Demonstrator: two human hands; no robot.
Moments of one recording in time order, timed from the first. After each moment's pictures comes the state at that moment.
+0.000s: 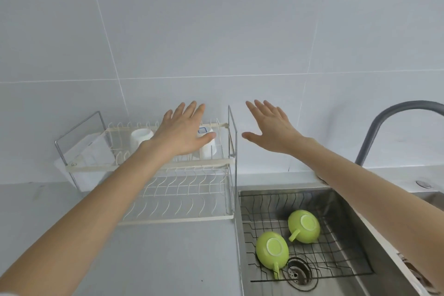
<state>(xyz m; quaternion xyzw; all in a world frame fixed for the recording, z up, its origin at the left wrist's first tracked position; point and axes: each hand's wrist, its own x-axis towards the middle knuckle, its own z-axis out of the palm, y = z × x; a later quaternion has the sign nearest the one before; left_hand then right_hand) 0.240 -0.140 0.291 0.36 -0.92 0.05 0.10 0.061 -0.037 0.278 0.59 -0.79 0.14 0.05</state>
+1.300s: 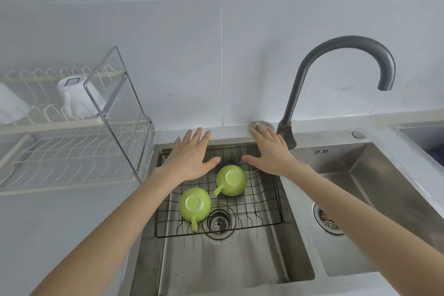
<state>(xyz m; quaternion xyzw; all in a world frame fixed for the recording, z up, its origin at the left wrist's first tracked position) 0.008 -0.014 0.132 0.33 -0.94 -0.09 -0.07 -0.155 0.096 0.119 0.52 -0.84 0.11 -0.13</state>
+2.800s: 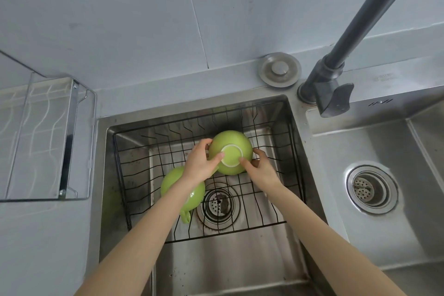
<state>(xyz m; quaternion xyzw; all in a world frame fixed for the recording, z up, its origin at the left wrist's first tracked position) -0.090 -0.081 -0.095 0.50 -0.74 -0.44 -0.06 -0.187 0.029 -0.103 0.08 -0.79 0.36 -0.49</state>
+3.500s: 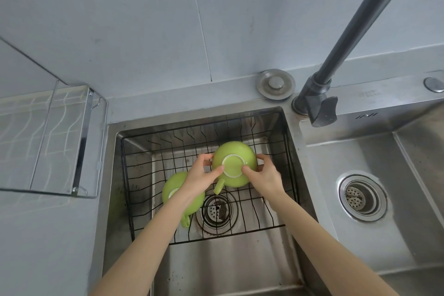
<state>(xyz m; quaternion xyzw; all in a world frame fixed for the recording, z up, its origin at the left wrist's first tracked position) -0.069 -0.064 -0.076 0.51 -0.65 -0.56 -0.02 -0.185 0.044 -0.064 0.11 -0.82 0.36 -0.44</state>
